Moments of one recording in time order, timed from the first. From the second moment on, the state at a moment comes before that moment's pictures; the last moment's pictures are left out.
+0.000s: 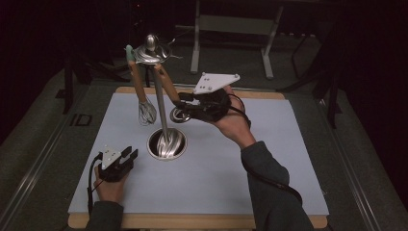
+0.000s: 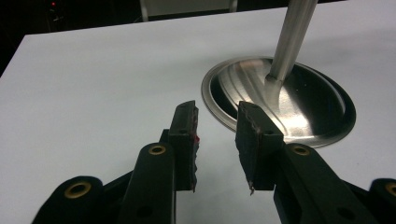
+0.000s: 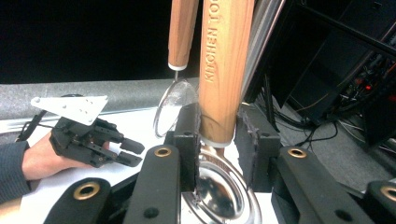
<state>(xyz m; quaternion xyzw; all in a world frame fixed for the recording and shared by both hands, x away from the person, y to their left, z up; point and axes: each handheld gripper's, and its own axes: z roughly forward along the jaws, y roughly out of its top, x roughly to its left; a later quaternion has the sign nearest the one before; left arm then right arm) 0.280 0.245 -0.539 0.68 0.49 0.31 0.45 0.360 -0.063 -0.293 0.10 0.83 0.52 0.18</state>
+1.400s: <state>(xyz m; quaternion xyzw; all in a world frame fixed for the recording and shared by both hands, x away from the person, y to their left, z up) 0.280 0.245 -0.539 0.68 0.49 0.31 0.45 0.368 -0.095 -0.324 0.13 0.85 0.49 0.14</state>
